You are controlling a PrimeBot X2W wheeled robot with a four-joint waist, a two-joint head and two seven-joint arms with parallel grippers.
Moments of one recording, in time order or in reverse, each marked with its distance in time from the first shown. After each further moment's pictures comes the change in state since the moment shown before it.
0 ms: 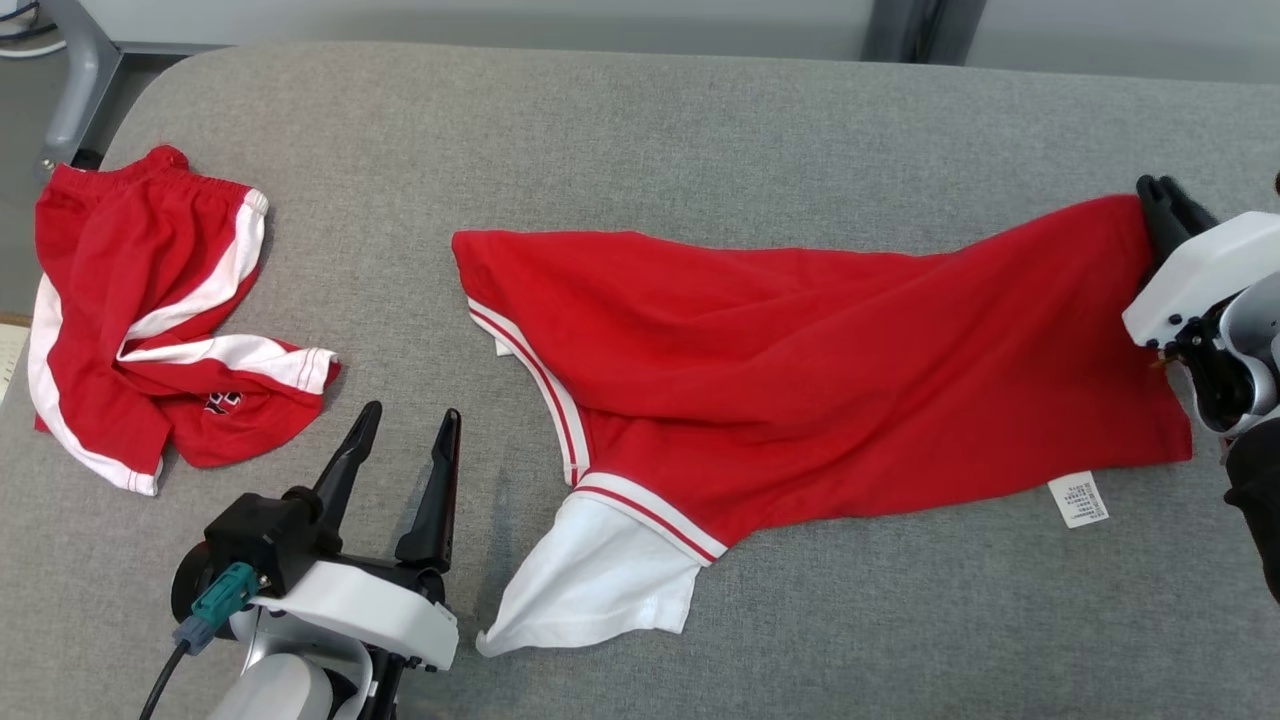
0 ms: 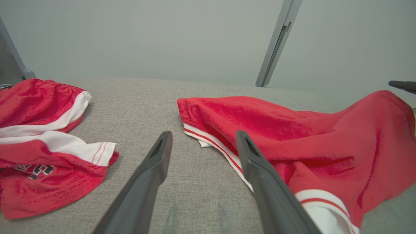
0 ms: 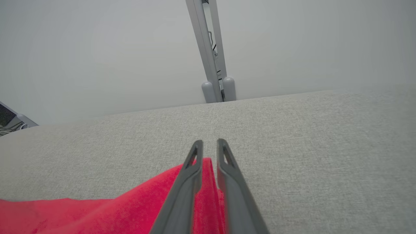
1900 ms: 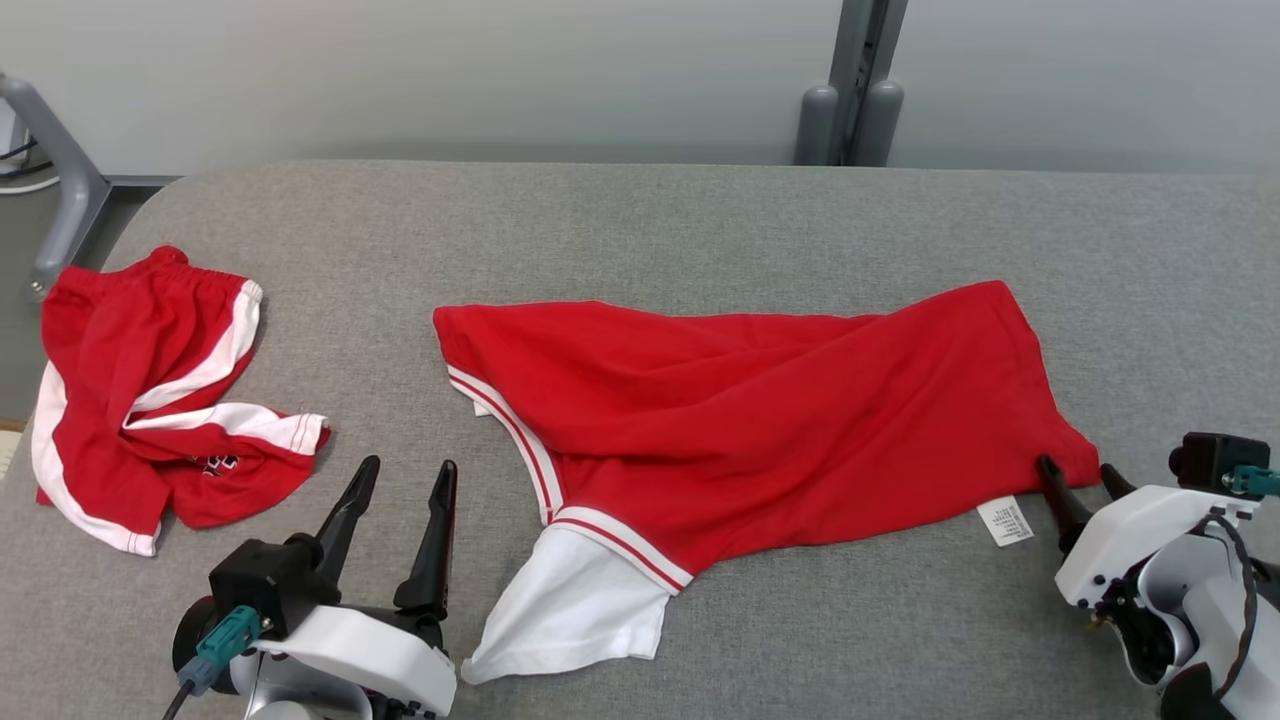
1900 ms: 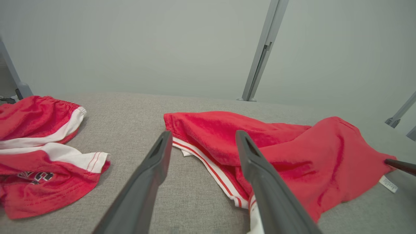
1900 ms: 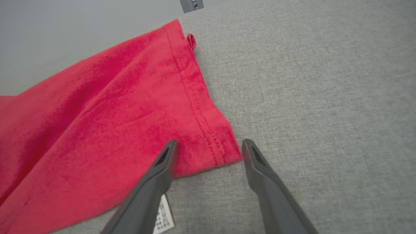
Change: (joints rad) left arm 0.073 0.012 -0.016 -0.013 -0.027 0.036 0.006; right arm 0.393 0.069 -0.031 -0.044 -0.002 0.000 -0.041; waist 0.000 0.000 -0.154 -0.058
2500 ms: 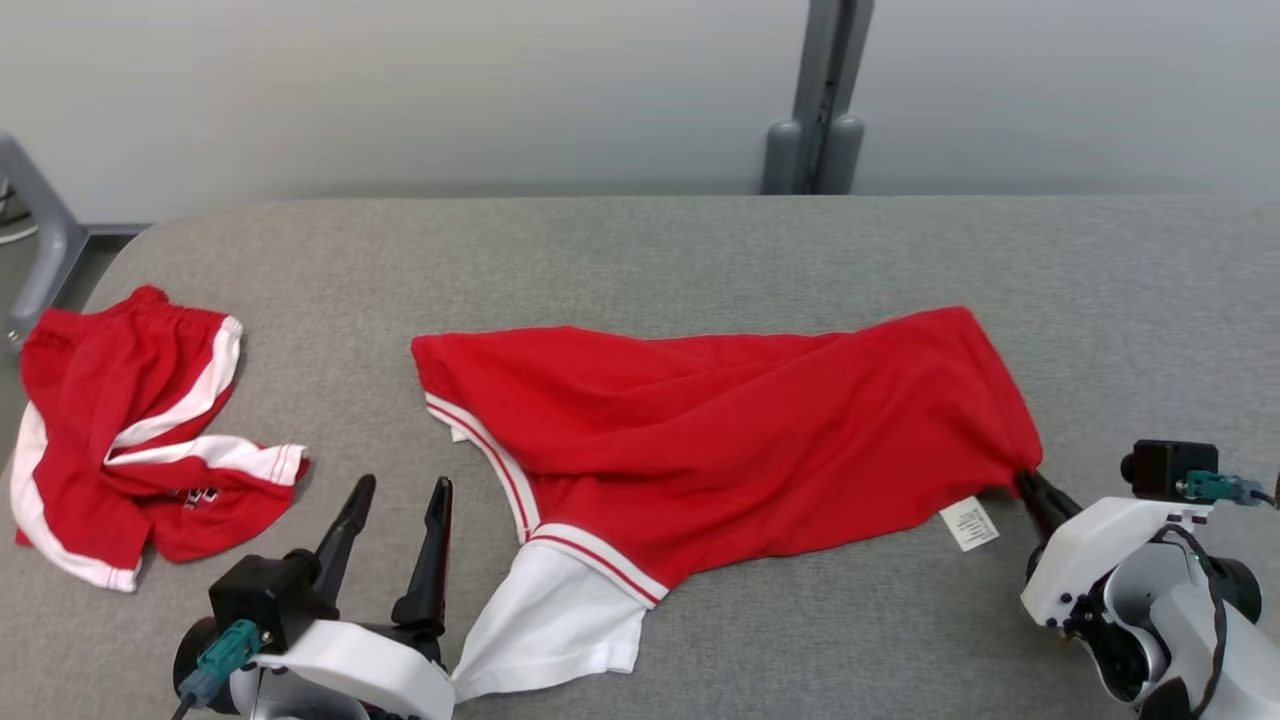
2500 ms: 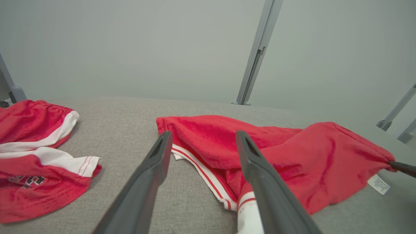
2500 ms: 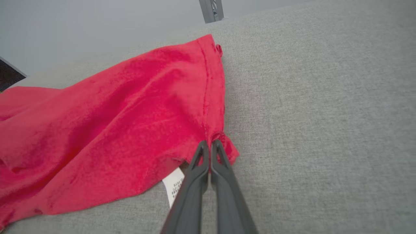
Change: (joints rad) left arm 0.015 -0.001 0.001 0.016 -0.014 0.010 -0.005; right arm 0.004 -0.016 0.153 -0.043 0.086 0.000 -0.009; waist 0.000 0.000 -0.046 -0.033
